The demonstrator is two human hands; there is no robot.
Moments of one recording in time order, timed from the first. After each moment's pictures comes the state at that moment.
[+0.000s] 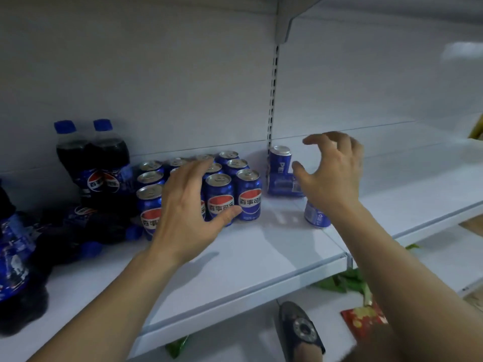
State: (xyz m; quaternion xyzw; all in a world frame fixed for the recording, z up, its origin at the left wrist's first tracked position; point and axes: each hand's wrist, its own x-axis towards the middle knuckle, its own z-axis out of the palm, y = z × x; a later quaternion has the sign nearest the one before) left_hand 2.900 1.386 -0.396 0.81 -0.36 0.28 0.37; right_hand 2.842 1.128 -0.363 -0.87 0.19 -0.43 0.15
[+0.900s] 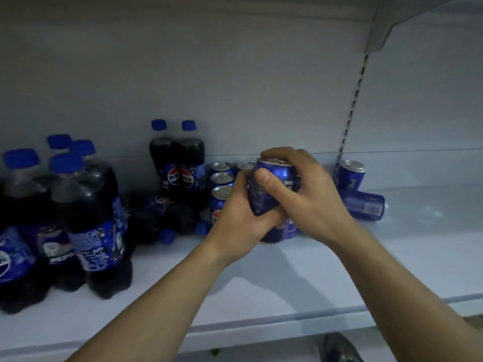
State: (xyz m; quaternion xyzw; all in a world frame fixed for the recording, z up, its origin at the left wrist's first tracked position) left_hand 2.890 1.414 -0.376 0.69 -0.27 0.02 0.67; right_hand 2.869 1.271 -0.341 -0.86 -0.14 -0.30 0.39
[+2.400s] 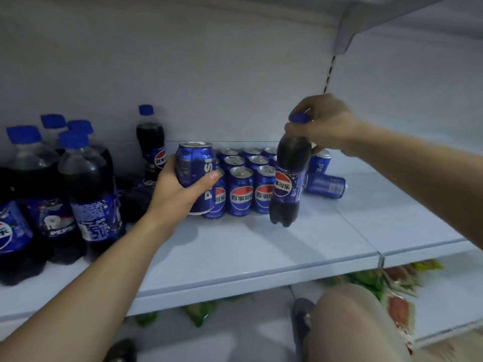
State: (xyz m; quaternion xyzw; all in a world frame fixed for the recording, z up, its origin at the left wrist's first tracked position) left_hand 2.891 1.490 -0.378 0.66 -0.19 0.09 0.72; right_hand 2.867 1.230 -0.244 -0.93 0.06 -0.18 0.31
